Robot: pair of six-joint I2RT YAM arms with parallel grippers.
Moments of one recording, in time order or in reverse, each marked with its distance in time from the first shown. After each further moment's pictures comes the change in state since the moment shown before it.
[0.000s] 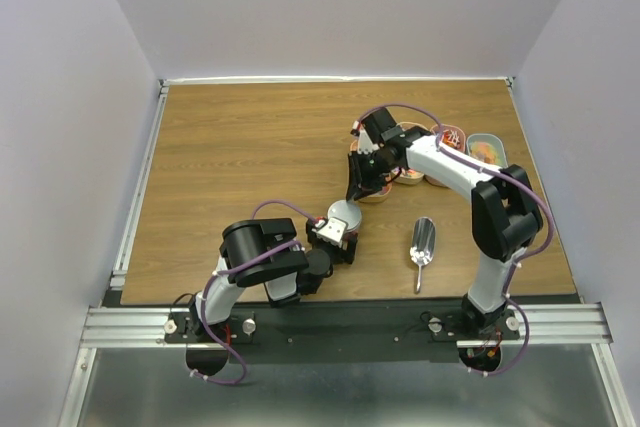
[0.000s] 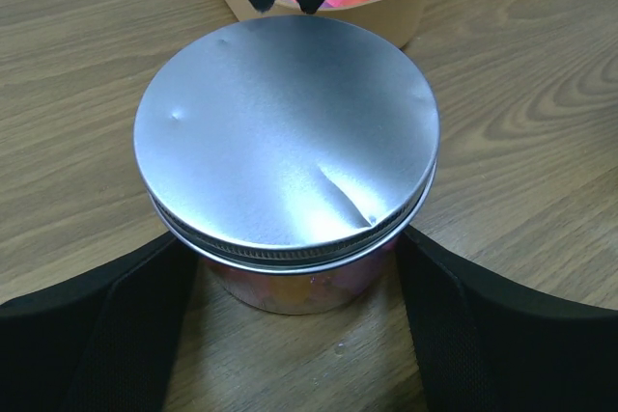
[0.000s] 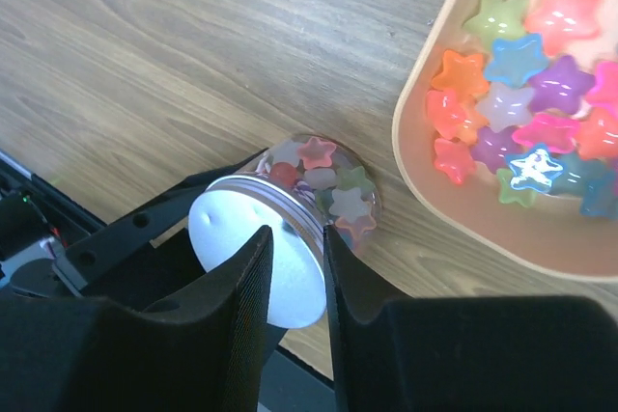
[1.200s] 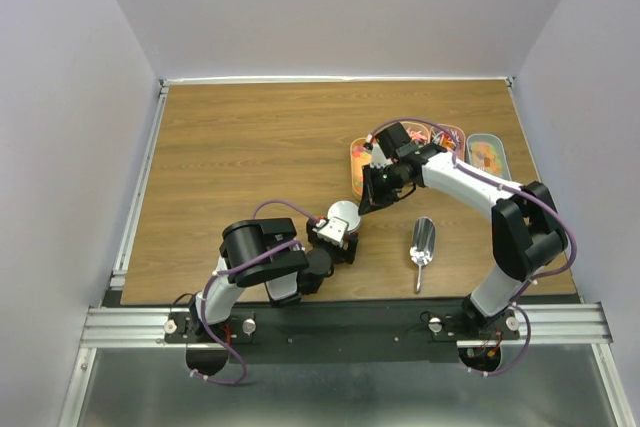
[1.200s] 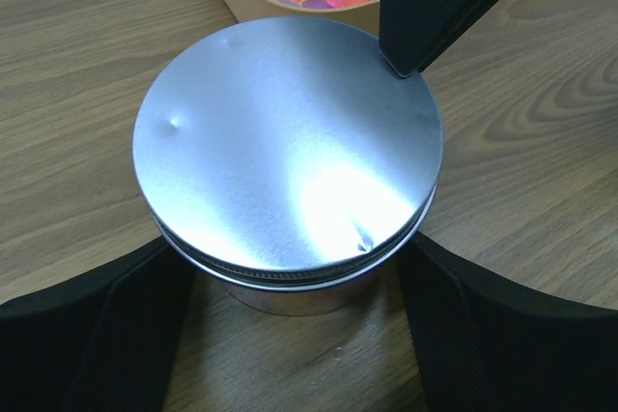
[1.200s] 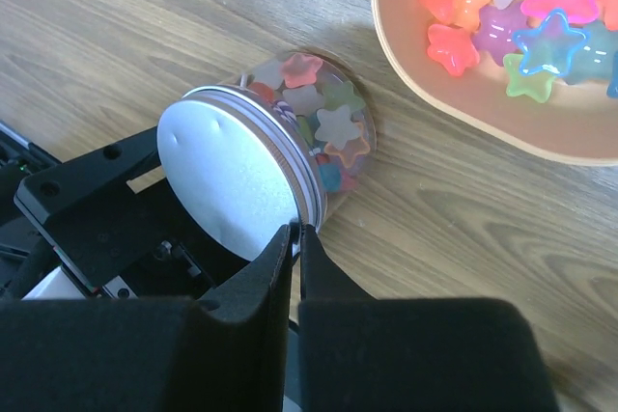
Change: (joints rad) left arm 0.000 -0.002 0.009 -0.008 -0.003 0.005; right arm -0.007 -0.154 -0.222 0.057 -0.032 0.034
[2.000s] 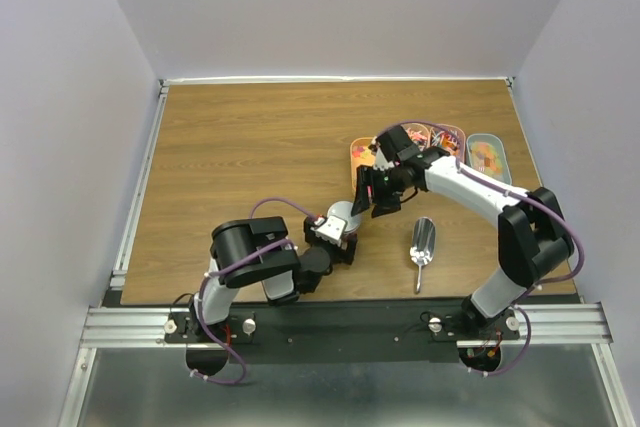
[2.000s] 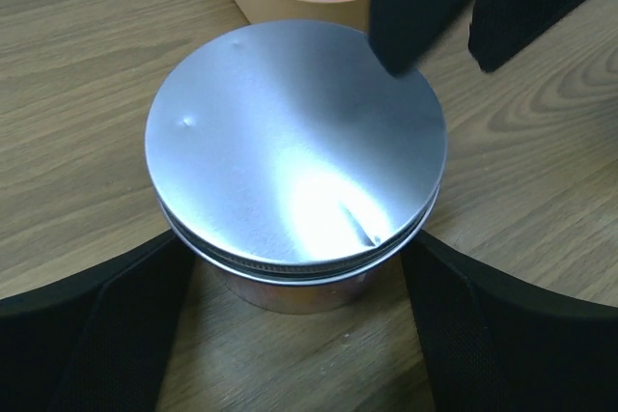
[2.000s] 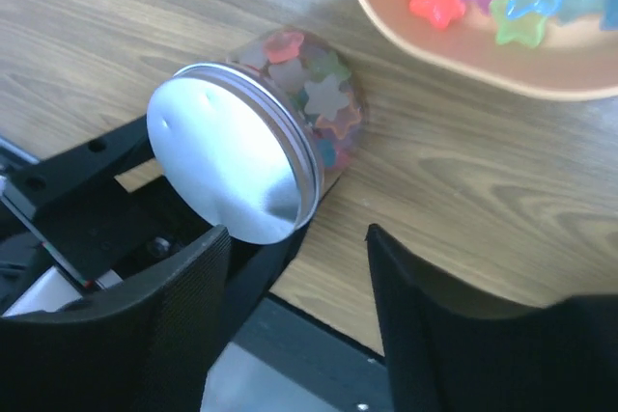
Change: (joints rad) left arm 0.005 -0.054 -0.015 -0.063 0.017 -0.020; right arm 0.015 -0.044 -0.036 -0.014 0.047 0.102
